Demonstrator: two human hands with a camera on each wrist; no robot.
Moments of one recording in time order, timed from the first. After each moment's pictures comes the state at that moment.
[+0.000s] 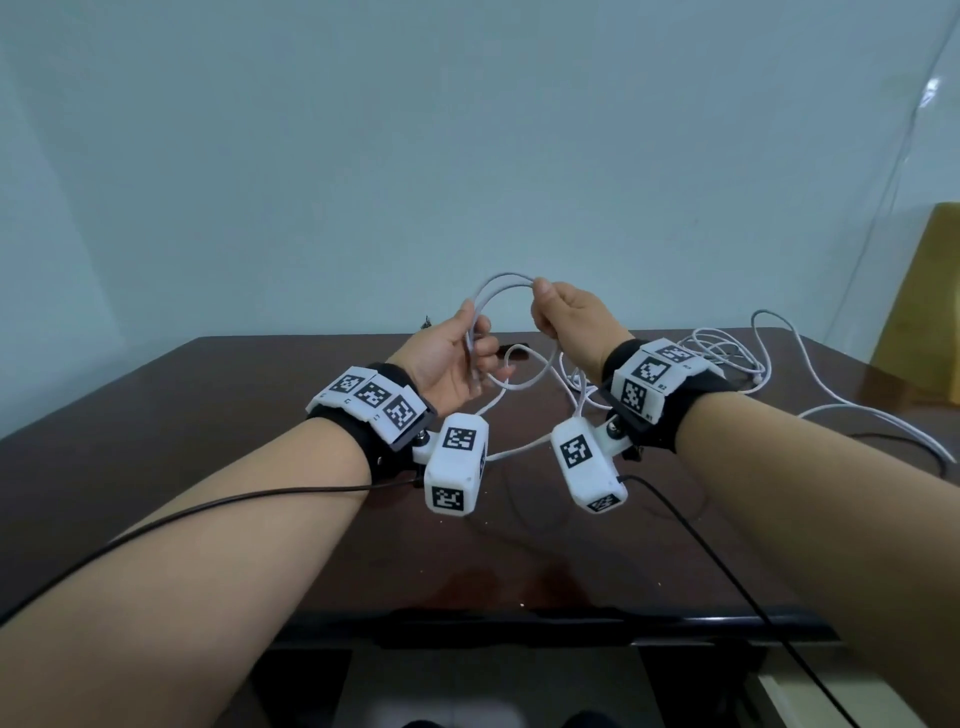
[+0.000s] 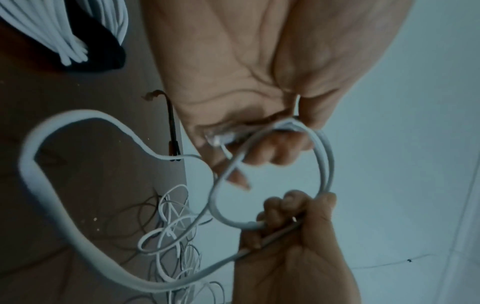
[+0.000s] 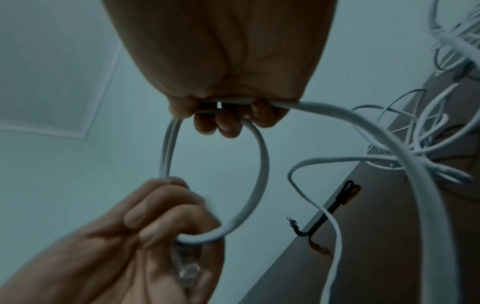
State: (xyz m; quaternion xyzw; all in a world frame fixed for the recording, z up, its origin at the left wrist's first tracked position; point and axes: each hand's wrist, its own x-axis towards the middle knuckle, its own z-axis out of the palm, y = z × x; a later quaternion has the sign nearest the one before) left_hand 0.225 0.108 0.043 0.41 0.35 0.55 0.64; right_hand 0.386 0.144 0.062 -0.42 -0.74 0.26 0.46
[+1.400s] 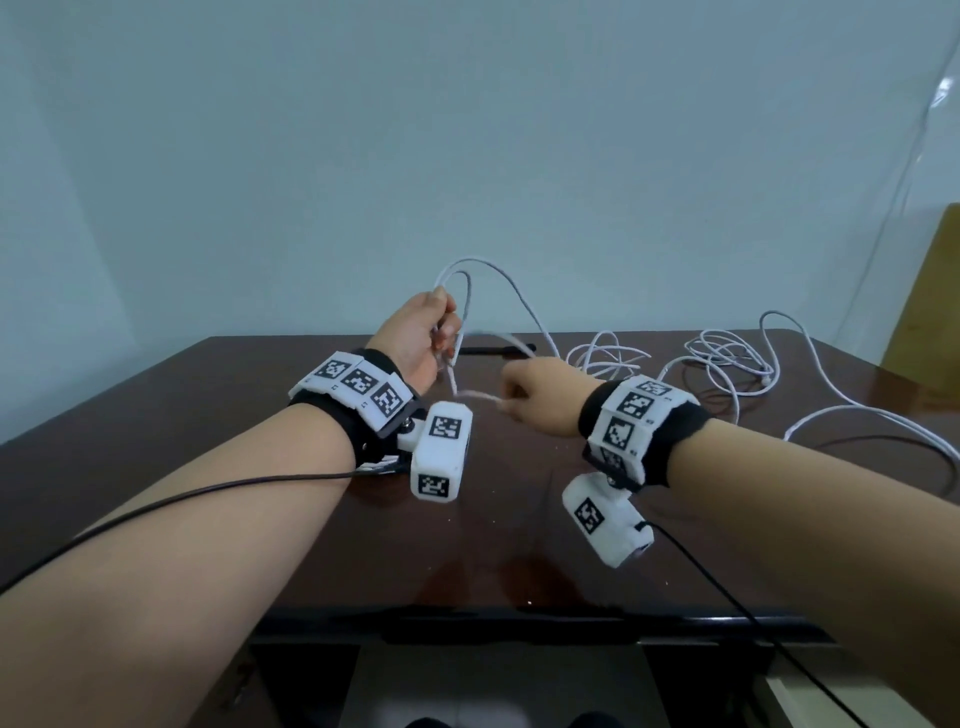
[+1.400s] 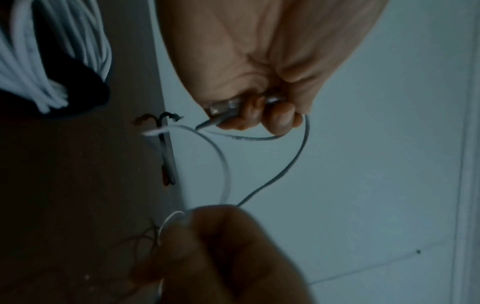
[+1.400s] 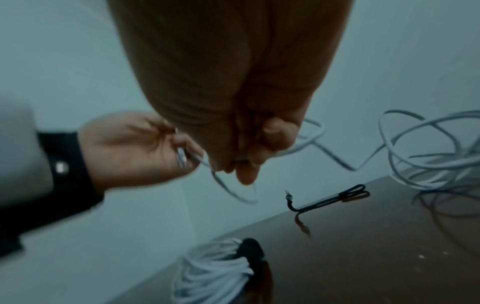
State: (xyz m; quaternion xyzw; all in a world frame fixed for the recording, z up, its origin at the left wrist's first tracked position) left_hand 0.200 0.117 0.049 0.47 0.37 0.64 0.47; right_hand 0.366 0.116 0.035 -0.44 -0.89 0.05 0.12
